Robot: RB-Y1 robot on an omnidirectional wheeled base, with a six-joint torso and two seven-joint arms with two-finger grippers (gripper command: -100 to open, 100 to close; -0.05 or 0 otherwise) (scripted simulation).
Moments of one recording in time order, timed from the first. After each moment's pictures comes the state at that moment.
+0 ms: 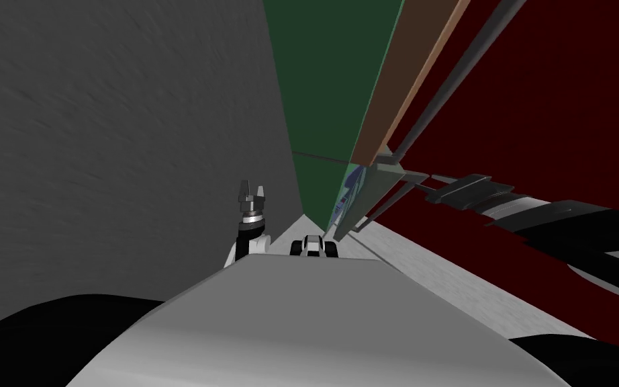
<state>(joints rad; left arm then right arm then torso) 0.52 0.02 0.00 -2.27 -0.07 -0.50 0.04 1.02 -1.10 -0.87 -2.14 0.55 -0.27 0.41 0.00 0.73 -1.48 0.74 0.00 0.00</state>
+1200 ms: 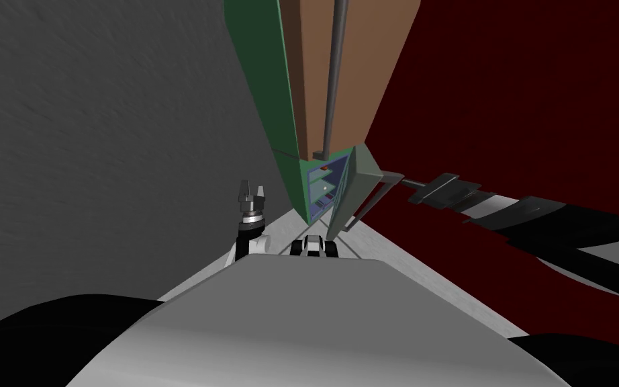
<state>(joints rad) 0.52 0.02 0.00 -2.27 -0.07 -0.50 0.04 0.99 -1.12 -0.84 -2.24 0.52 -0.36 0.44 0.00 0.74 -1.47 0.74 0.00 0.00</state>
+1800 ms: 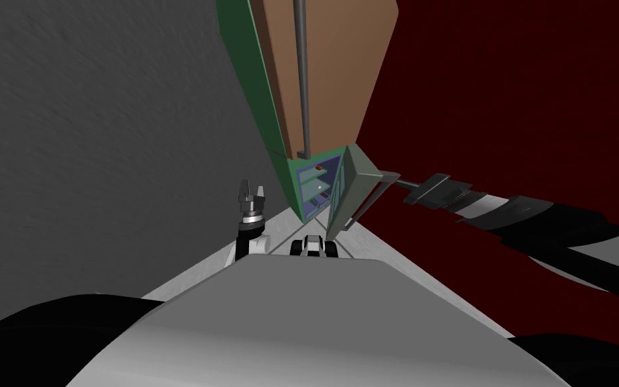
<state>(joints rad) 0.52 0.02 0.00 -2.27 -0.07 -0.50 0.04 0.99 -1.13 -0.83 -2.28 0.51 -0.37 0.45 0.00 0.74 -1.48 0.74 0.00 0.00</state>
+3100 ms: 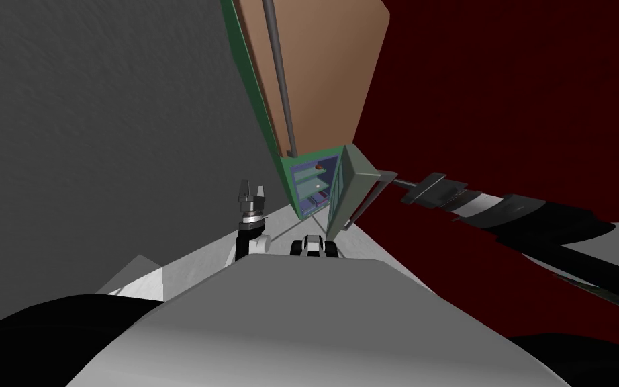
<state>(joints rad) 0.52 0.02 0.00 -2.27 -0.07 -0.50 0.04 0.97 -1.15 -0.82 -2.29 0.50 -0.37 0.46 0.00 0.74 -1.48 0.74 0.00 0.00</state>
